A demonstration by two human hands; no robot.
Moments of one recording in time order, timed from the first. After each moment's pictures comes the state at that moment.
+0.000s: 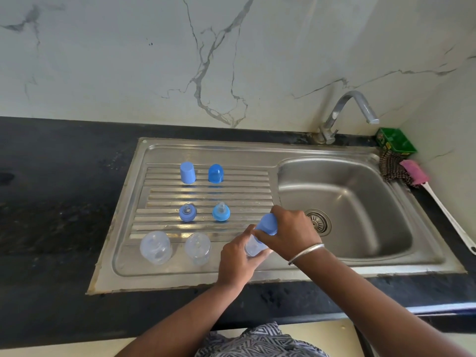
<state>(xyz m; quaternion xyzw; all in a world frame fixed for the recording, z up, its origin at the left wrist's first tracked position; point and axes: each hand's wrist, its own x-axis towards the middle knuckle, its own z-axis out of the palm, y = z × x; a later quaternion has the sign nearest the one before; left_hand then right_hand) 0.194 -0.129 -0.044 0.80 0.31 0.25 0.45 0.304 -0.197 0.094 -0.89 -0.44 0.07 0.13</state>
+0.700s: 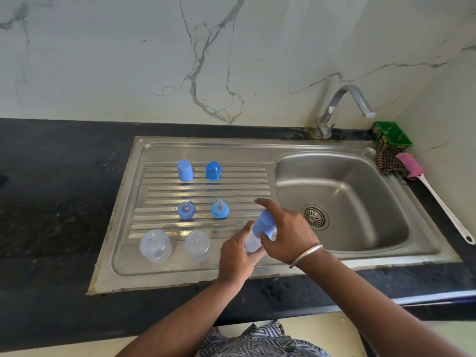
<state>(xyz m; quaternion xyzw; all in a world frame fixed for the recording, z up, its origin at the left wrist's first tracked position) 0.193 -0.130 -0.049 0.79 0.30 0.25 0.46 0.298 -0.209 0.083 -0.84 -0.50 0.07 0.21</state>
